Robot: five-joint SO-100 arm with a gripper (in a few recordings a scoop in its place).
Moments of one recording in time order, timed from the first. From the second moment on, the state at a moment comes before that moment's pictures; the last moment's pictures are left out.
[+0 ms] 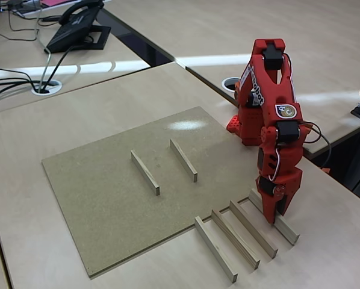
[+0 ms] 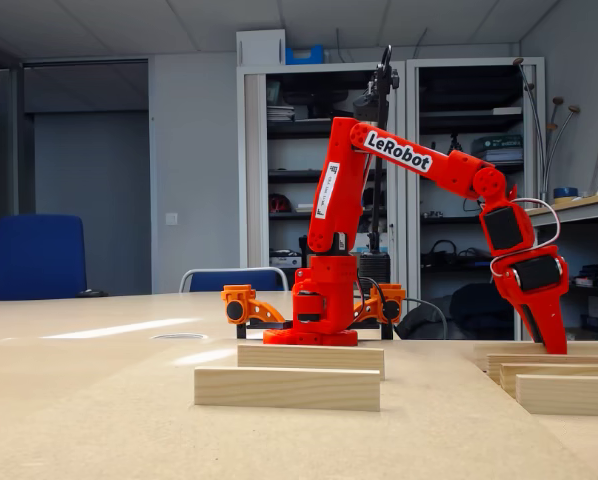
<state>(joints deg) -63.1 80.2 104.2 50.2 61.9</state>
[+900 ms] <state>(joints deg) -22.8 97.3 73.0 102.9 95.1</state>
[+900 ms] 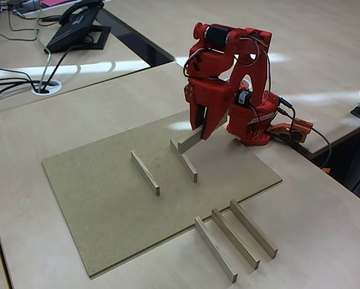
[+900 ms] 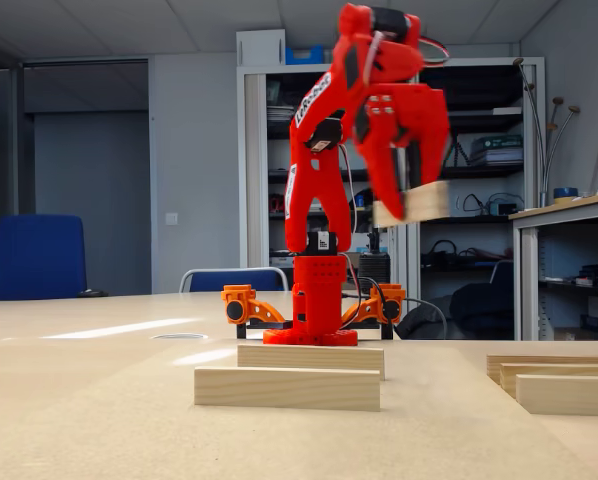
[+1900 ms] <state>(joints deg) -3.3 70.0 59.6 100.3 84.0</state>
